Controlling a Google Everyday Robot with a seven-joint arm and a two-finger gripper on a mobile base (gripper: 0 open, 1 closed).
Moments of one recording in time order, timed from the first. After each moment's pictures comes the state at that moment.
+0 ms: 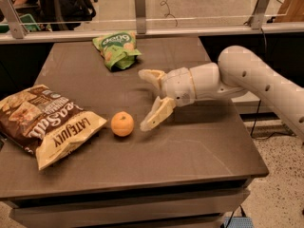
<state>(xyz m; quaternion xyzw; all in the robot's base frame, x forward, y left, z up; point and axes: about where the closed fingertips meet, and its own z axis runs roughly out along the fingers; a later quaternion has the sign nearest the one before) 0.527 0.038 0.850 -0.59 0.54 0.42 0.43</state>
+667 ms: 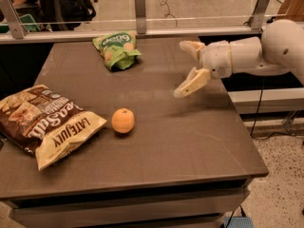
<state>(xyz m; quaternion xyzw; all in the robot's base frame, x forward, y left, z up) 0.612 -0.066 0.884 -0.57 0.59 0.32 0.48</state>
